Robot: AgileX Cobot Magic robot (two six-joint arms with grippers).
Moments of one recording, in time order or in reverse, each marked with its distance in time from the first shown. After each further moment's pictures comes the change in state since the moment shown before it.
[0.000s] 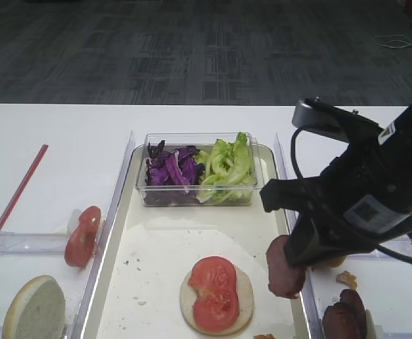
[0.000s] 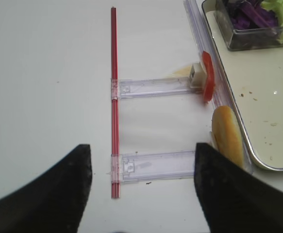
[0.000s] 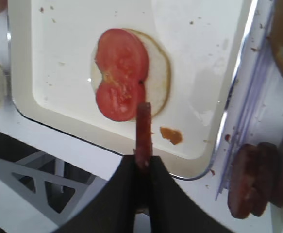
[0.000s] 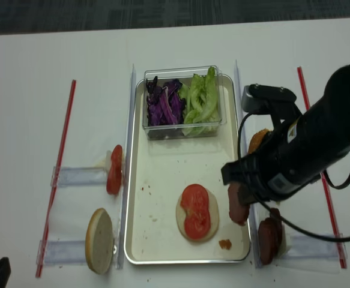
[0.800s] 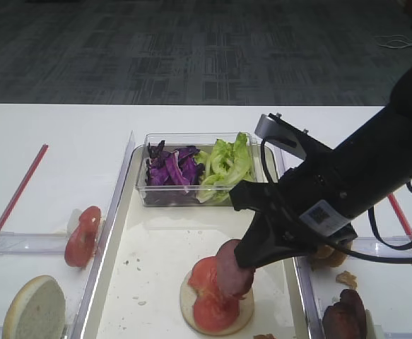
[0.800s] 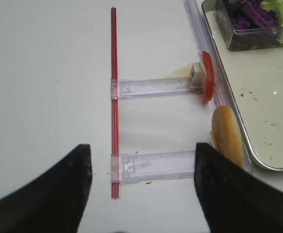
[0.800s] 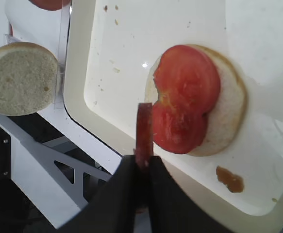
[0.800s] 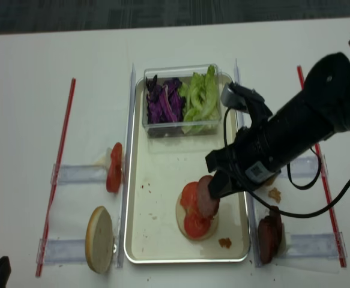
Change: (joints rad) left arm 0.000 0.000 0.000 0.000 0.000 0.000; right arm -0.073 0.214 0.000 0.436 -0.009 -0.527
